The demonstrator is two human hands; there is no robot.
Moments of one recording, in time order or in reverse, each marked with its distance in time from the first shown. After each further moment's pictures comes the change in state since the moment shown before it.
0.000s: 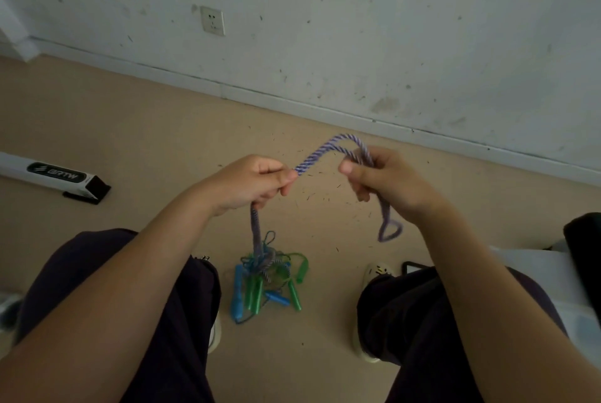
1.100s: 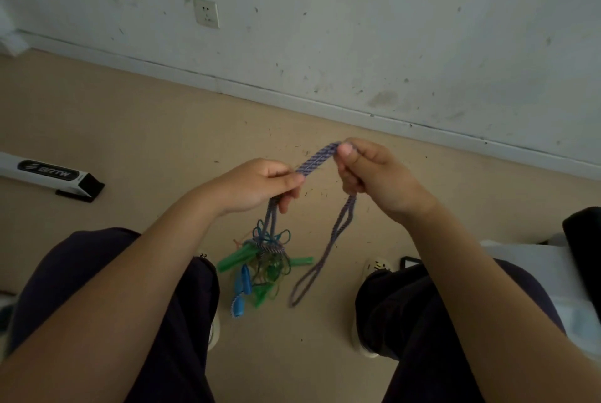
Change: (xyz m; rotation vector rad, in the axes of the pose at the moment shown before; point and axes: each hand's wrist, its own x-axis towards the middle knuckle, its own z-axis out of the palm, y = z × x) left_hand 0.007 0.002 0.010 0.139 -0.028 -0.014; right_hand 0.006 0.000 0.018 0.129 -0.047 -0.055
